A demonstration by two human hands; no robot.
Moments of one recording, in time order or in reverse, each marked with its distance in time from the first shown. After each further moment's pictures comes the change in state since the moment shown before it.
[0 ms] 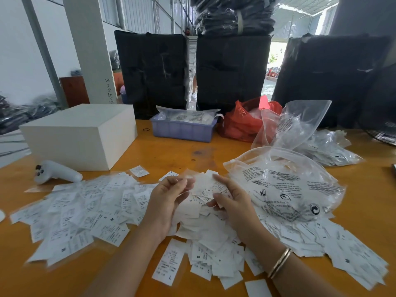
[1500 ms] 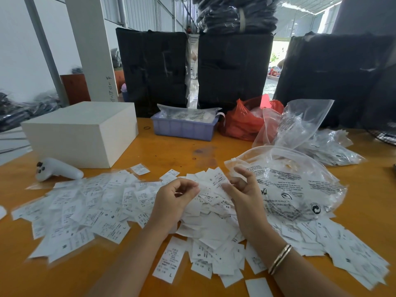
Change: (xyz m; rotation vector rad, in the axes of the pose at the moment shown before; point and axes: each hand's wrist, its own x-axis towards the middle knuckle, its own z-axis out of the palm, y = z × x) left_hand -0.003 -0.007 0.002 0.590 -0.023 0.316; right_hand 0.007 0.006 -0.009 0.279 0.133 -0.151
